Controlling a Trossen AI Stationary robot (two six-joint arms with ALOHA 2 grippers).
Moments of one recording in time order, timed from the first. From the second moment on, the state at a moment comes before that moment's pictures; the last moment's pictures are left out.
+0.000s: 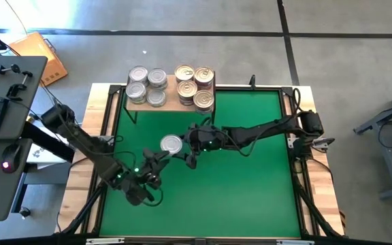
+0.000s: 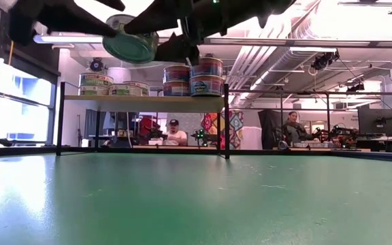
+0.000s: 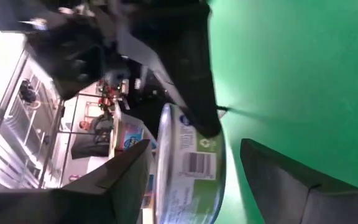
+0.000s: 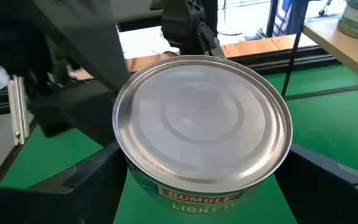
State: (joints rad) left arm -0.70 1.41 0.89 -0.39 -1.23 0.45; right arm 0.07 1.86 1.29 0.20 0.07 0.16
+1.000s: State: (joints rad) left arm -0.68 1.44 0.89 -0.67 -1.41 0.22; right arm 0.16 1.82 1.29 -0.09 0.27 0.16
